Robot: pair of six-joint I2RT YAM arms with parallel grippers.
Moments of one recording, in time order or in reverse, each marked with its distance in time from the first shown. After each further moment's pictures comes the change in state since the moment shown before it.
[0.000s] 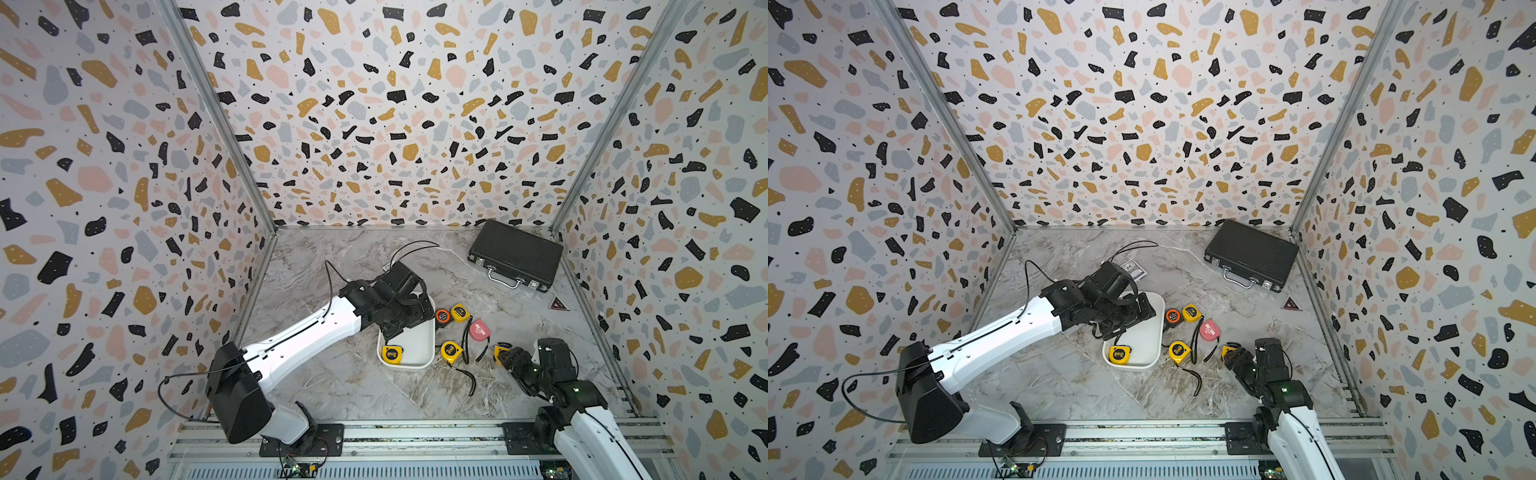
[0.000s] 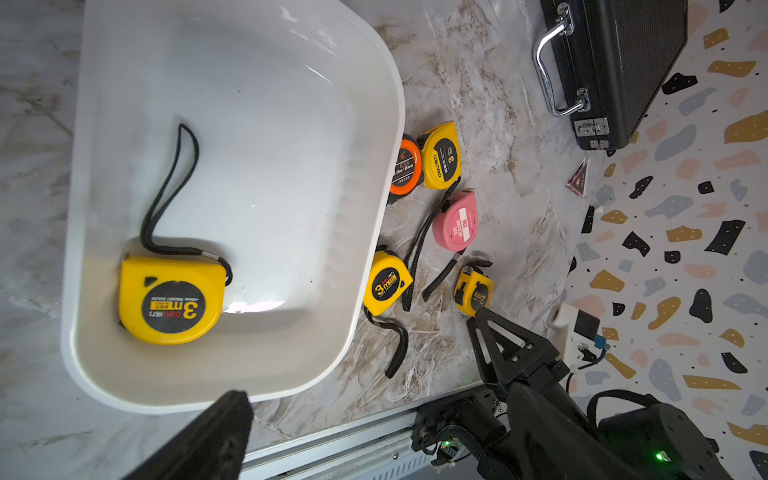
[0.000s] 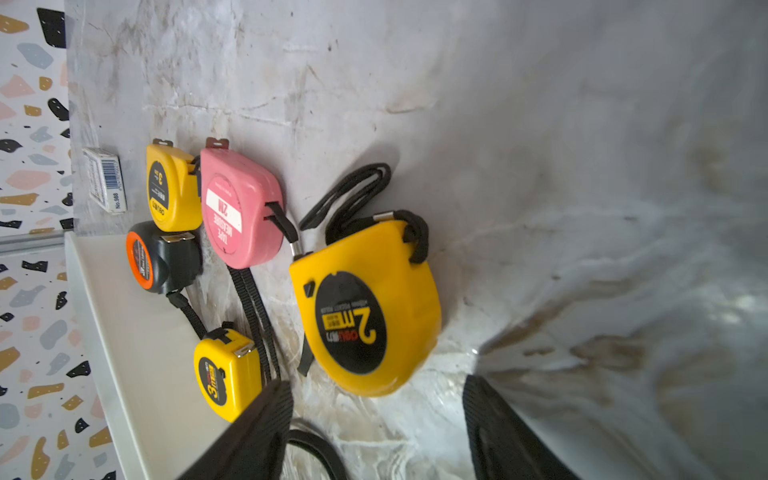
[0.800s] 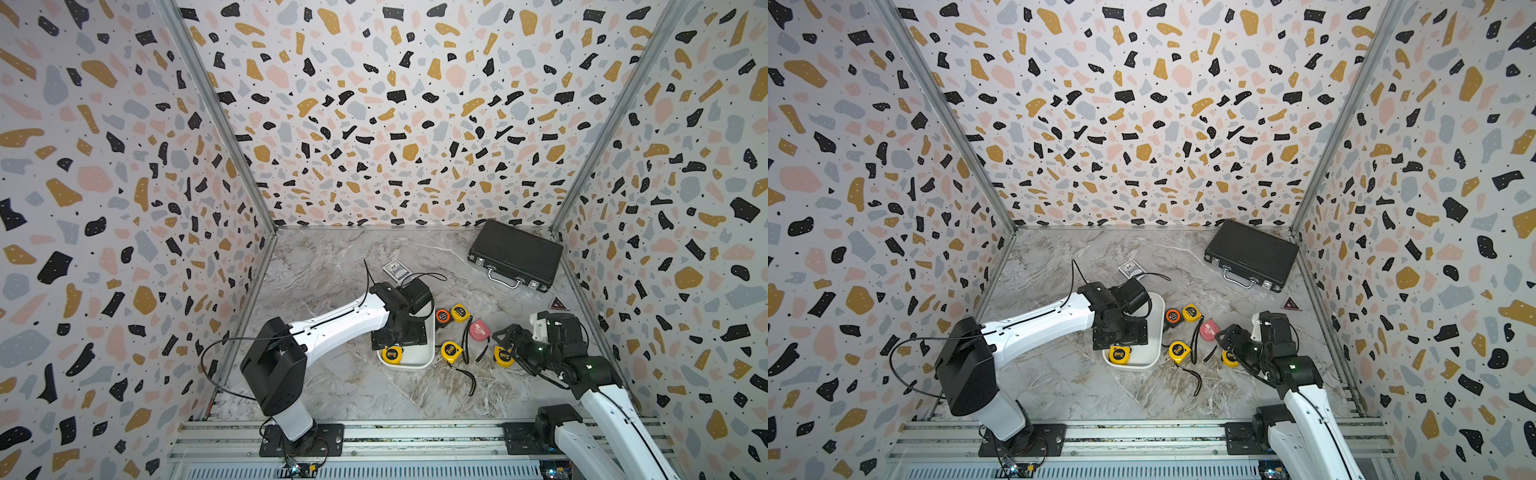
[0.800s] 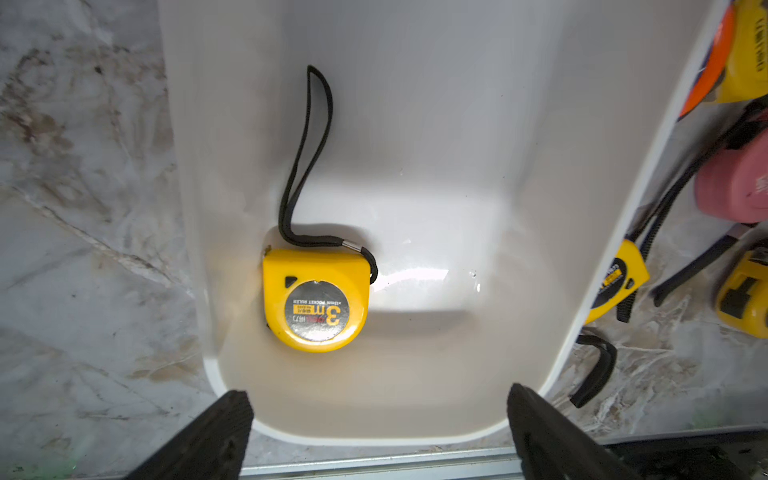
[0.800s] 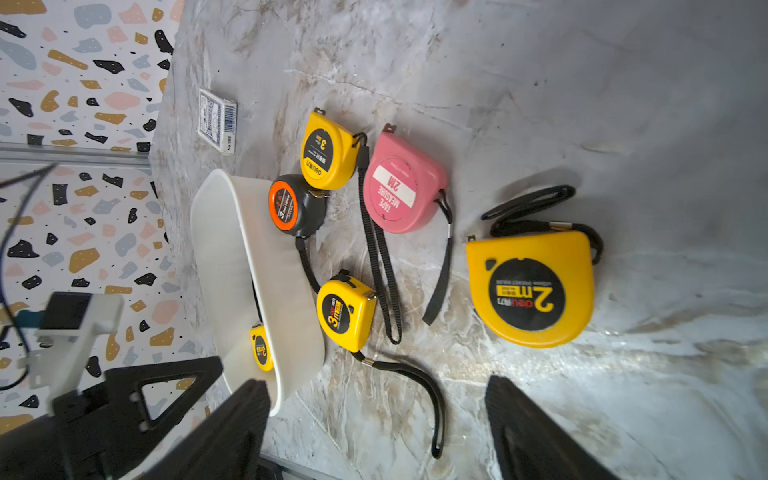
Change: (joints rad) left arm -0.047 0.224 0.005 -0.212 -0.134 0.198; right arm 0.003 0.182 0.312 -0.077 -0.162 -0.142
